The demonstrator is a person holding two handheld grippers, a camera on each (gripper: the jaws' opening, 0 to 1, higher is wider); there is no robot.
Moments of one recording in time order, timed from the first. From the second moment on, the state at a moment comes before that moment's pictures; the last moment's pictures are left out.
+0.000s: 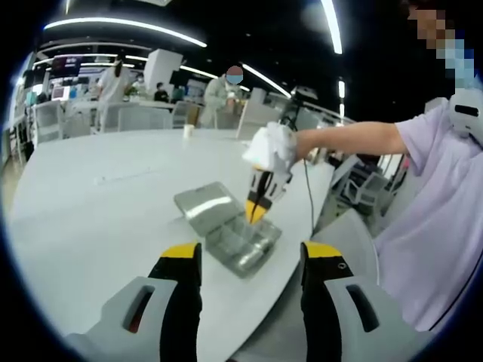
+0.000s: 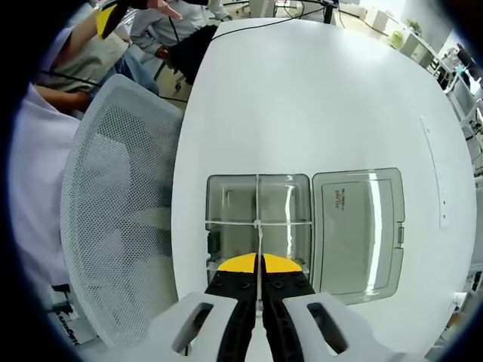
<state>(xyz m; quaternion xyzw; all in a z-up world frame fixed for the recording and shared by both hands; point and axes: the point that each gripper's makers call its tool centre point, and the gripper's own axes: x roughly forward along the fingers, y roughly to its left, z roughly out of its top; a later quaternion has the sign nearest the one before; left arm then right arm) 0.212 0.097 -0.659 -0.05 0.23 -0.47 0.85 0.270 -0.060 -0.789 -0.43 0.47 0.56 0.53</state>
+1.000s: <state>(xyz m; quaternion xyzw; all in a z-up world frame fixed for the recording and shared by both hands) 0.216 0.096 -0.664 -0.05 0.24 -0.47 0.85 0.271 -0.059 -0.791 -0.43 0.47 0.57 0.53</state>
